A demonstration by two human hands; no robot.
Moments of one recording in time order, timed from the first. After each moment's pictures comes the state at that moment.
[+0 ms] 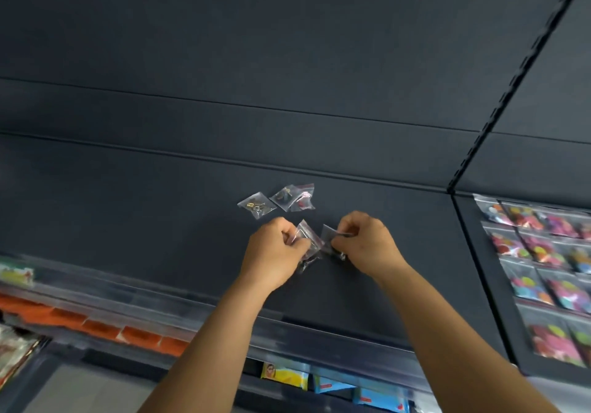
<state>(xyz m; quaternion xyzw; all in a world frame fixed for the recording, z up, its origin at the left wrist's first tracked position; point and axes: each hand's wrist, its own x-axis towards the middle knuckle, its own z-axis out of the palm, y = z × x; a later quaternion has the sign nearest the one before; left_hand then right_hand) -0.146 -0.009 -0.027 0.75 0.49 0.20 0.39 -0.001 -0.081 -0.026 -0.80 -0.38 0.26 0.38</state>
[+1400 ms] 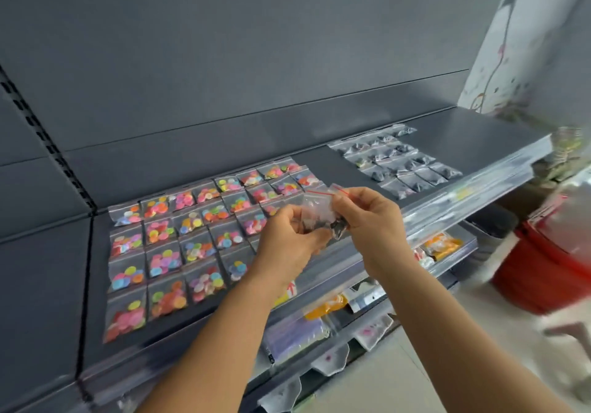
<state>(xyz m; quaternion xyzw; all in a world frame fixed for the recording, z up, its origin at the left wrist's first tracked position) 0.189 -0.426 0.020 0.73 0.14 0.08 0.67 0.238 -0.538 0.033 -0.71 -0.02 0.02 0.71</state>
